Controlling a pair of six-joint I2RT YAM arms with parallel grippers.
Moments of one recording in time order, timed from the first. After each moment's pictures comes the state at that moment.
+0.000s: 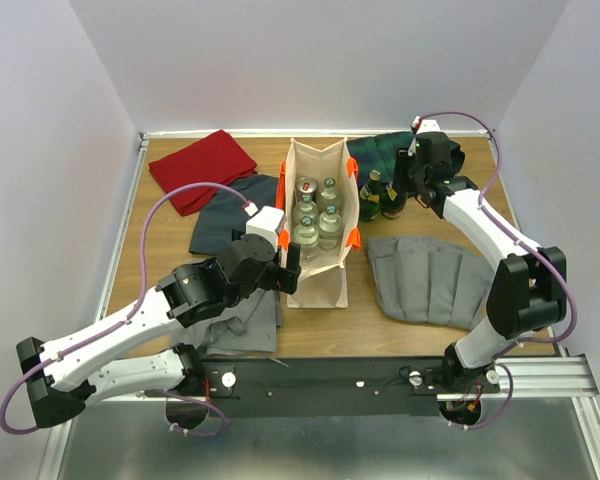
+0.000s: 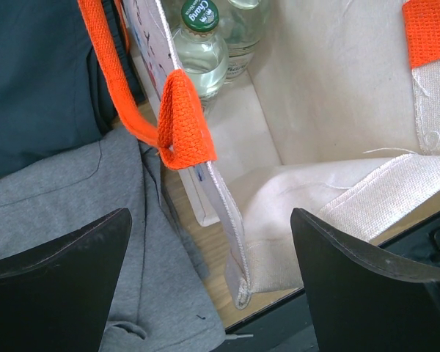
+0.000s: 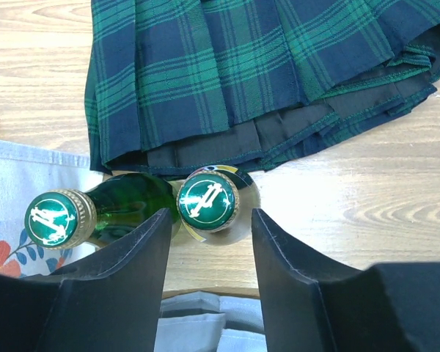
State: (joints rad) left arm -1.03 0.93 0.96 -0.63 -0.41 -0.49; right arm 0.25 1.61 1.27 -0.23 0.16 0.13
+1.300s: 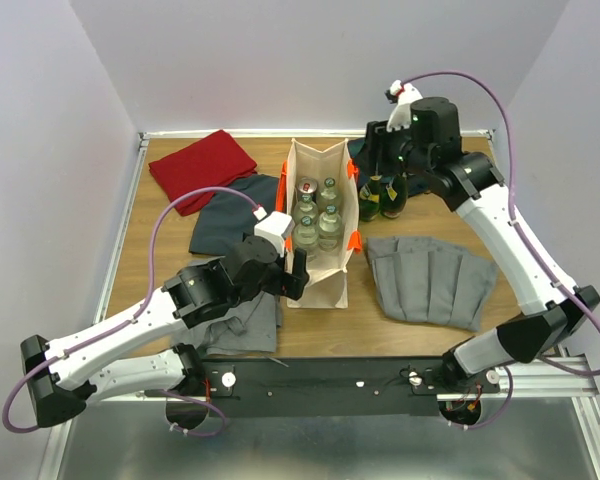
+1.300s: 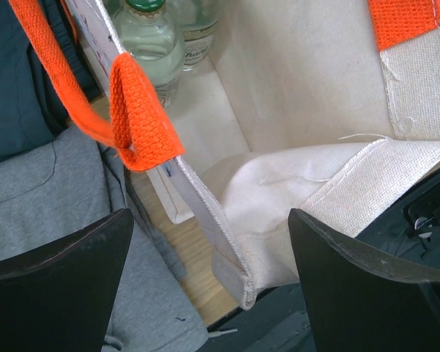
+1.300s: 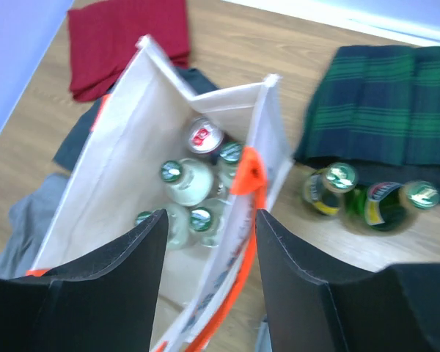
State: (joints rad) left arm -1.03 0.94 0.91 -0.56 -0.29 -0.48; right arm 0.47 1.47 1.69 -0.65 -0.08 0.20
